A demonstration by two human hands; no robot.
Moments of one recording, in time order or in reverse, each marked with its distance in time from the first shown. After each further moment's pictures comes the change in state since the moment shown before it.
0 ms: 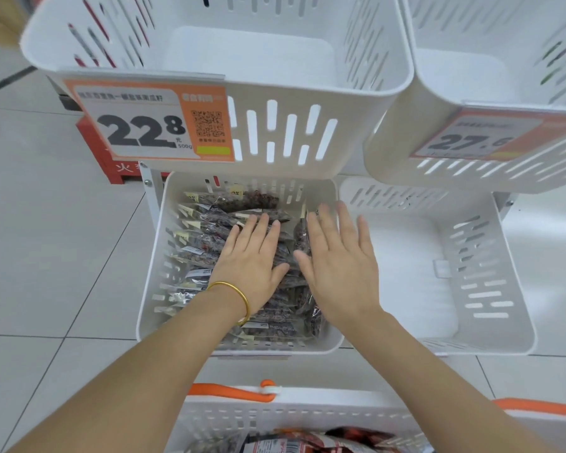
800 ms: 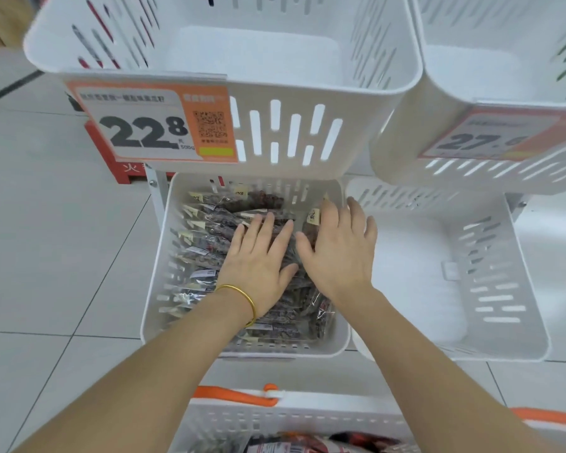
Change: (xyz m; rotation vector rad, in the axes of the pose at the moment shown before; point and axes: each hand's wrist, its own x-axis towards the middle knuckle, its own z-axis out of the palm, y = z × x) left_hand 0.001 0.004 0.002 0.032 0.058 0.004; right_hand 0.026 -0.004 0.004 0.182 0.083 0.243
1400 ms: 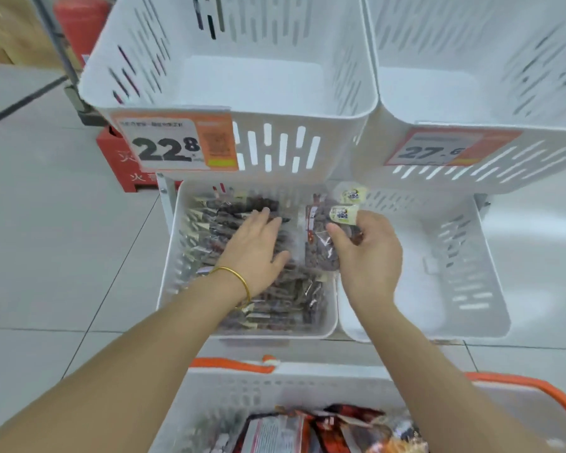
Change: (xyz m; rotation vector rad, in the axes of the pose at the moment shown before) left_hand -0.012 0.004 -0.047 -0.258 -0.071 -0.018; right_hand -0.031 0.011 -0.075 0.596 0.192 0.283
